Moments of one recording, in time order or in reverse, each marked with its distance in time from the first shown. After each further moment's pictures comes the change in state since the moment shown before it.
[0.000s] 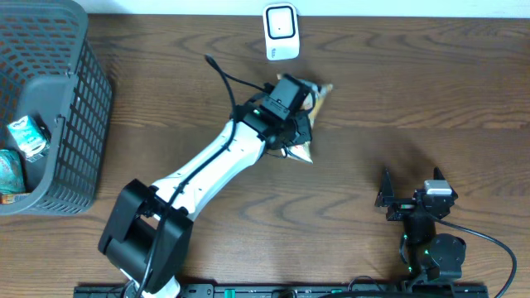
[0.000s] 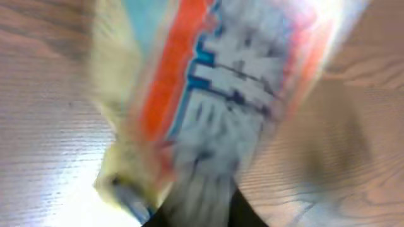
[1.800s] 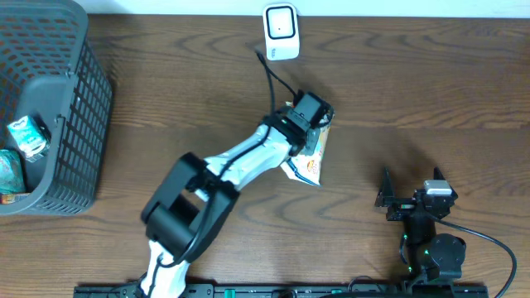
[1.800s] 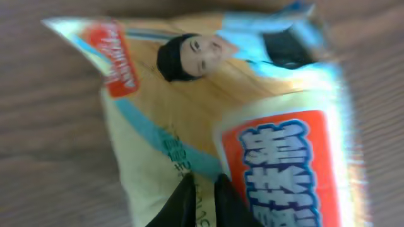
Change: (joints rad) left arm -0.066 0.235 0.003 0.171 -0.233 0.451; right arm 0.000 0.000 0.000 0.000 0.000 0.000
